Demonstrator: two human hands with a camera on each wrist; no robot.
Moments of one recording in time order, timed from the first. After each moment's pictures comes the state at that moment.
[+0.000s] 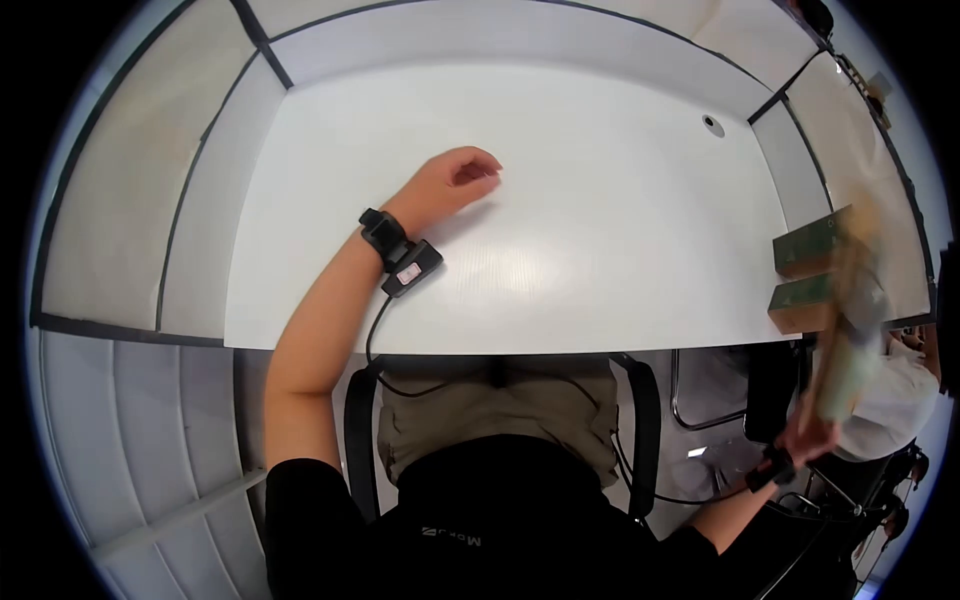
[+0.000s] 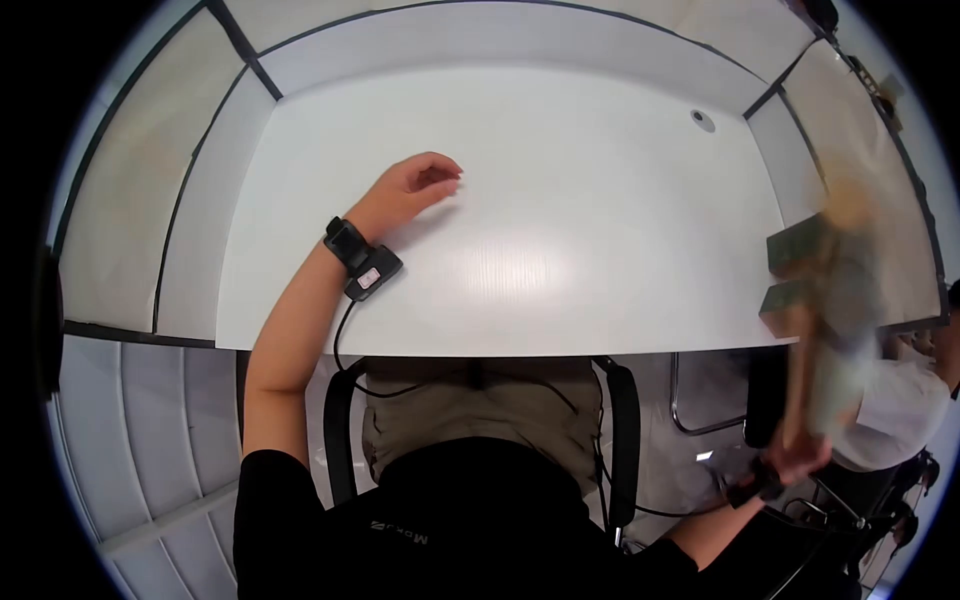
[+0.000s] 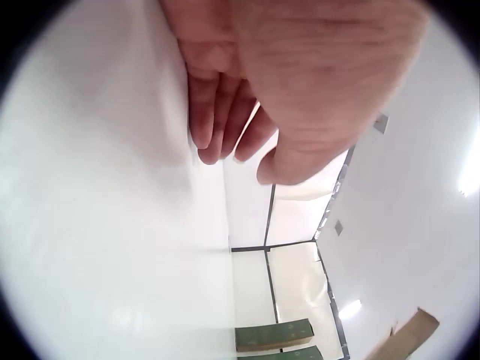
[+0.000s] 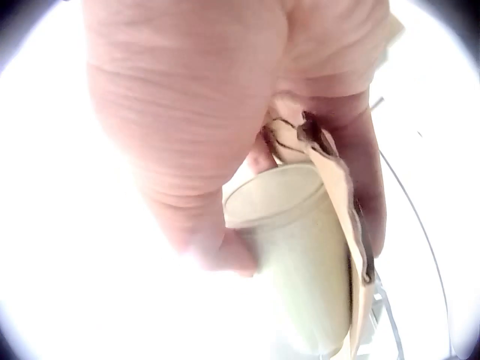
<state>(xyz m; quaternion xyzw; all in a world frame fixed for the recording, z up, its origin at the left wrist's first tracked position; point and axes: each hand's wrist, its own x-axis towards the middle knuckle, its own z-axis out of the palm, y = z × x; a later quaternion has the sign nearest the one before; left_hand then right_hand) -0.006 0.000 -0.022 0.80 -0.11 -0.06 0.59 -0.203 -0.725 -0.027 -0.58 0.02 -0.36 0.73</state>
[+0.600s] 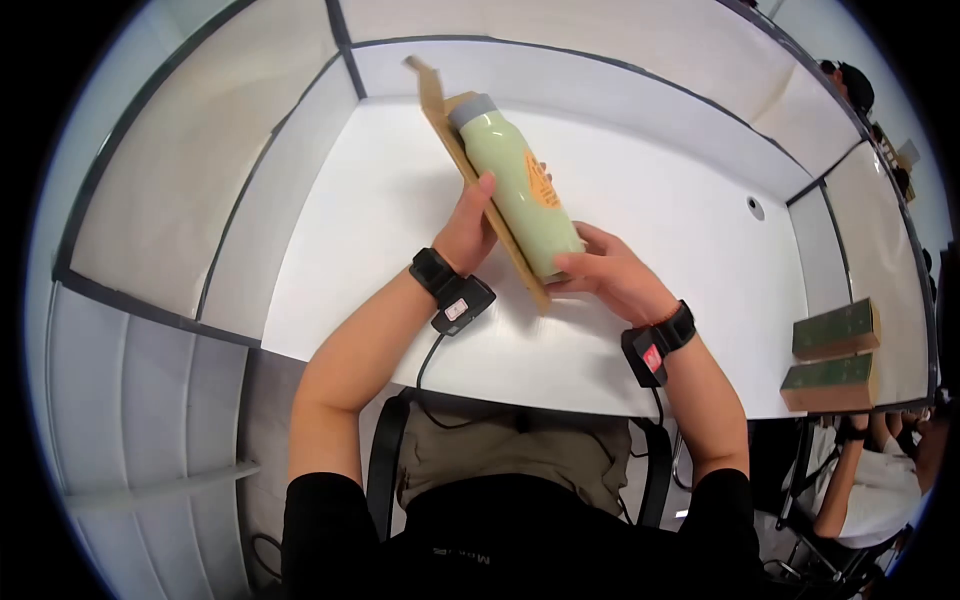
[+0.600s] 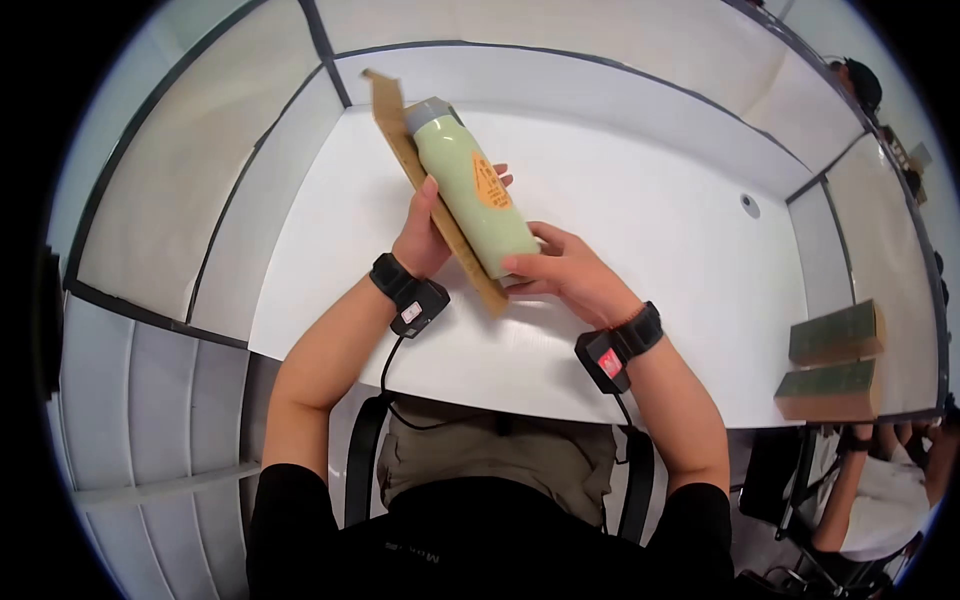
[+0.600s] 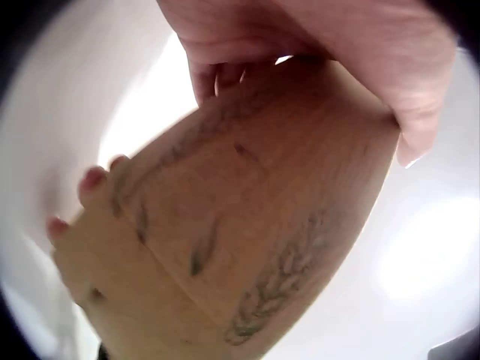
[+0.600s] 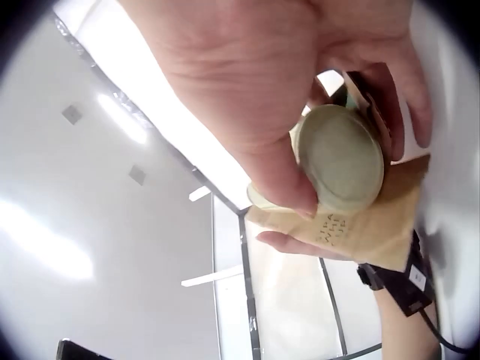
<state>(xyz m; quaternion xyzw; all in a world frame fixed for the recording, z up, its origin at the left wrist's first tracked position) -0.012 0.014 -0.002 0.51 -0.12 0.06 0.85 0.018 -0.207 0.051 -0.60 -0.17 0.42 0.65</state>
